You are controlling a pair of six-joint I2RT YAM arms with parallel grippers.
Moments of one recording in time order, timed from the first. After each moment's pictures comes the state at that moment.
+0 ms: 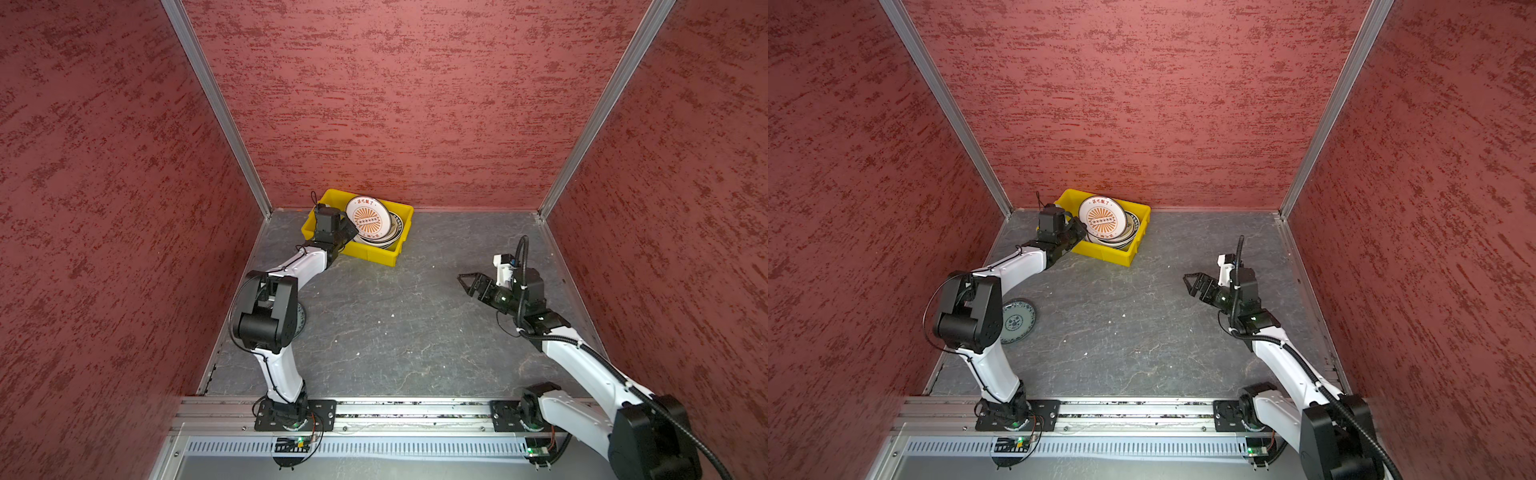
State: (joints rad) left arm -0.17 1.87 1.30 0.04 0.07 -0.81; right arm 0.21 1.04 0.53 0.02 -0.40 0.71
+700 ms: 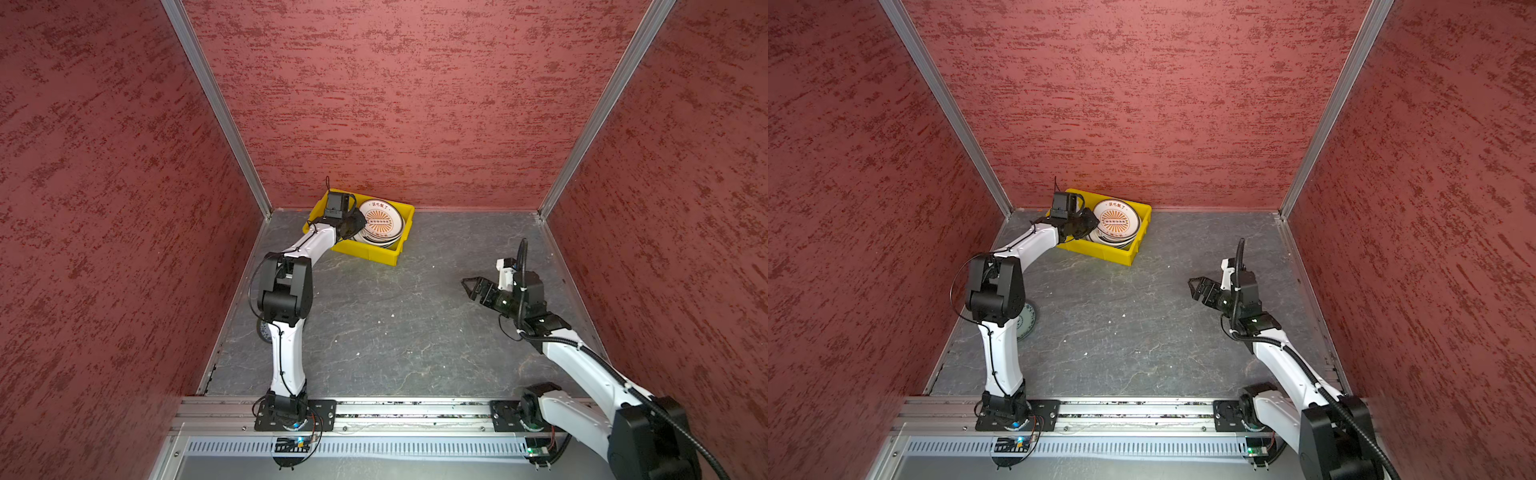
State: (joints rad) left arm -0.18 2.12 1.72 -0.29 0.21 -0.77; right arm 0.19 1.03 0.51 -0.02 -0.32 0.65
